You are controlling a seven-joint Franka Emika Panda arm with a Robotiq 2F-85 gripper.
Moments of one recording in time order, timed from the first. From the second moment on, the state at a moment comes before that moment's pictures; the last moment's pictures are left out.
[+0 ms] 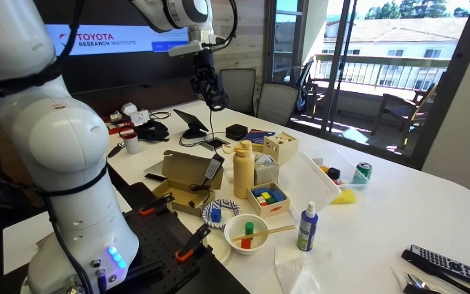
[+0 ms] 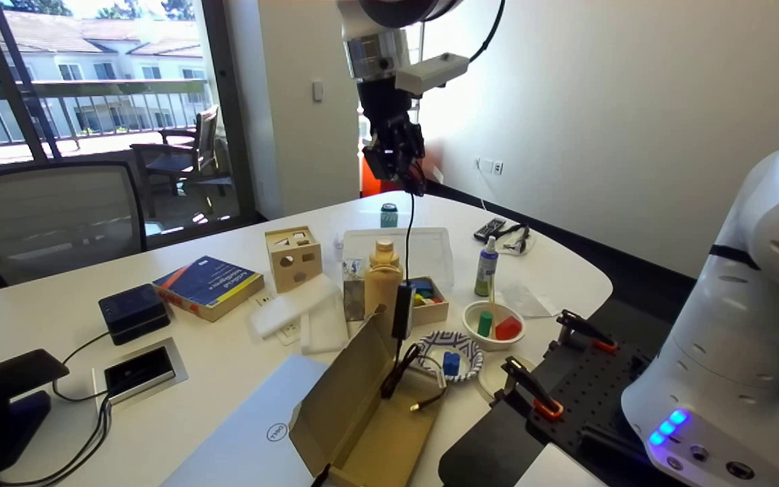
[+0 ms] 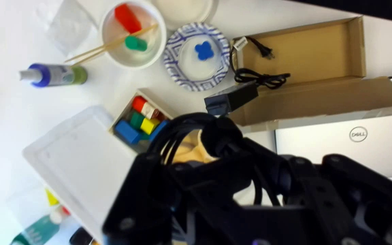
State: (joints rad) arm 0.11 -0.11 0.25 -2.18 -0.13 1.92 0.16
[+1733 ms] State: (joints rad) arm 0.28 0.27 0.26 -1.46 -0.68 1.95 0.05
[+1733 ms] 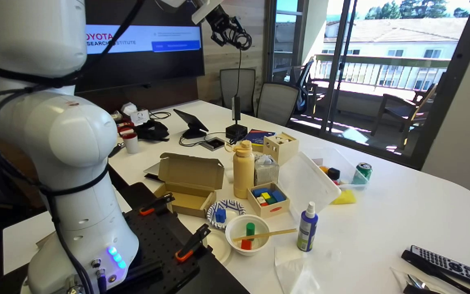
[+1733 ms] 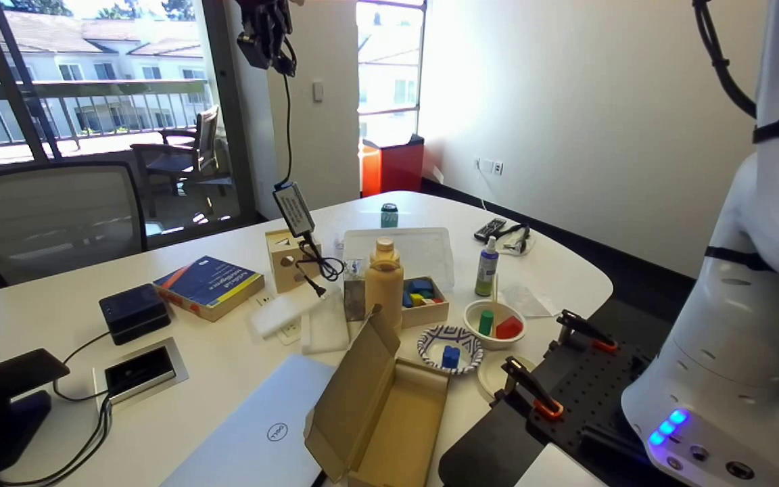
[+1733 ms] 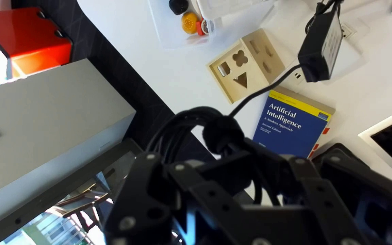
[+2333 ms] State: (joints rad) arm 0.29 0.42 0.17 -1.42 -0.68 2.03 0.02
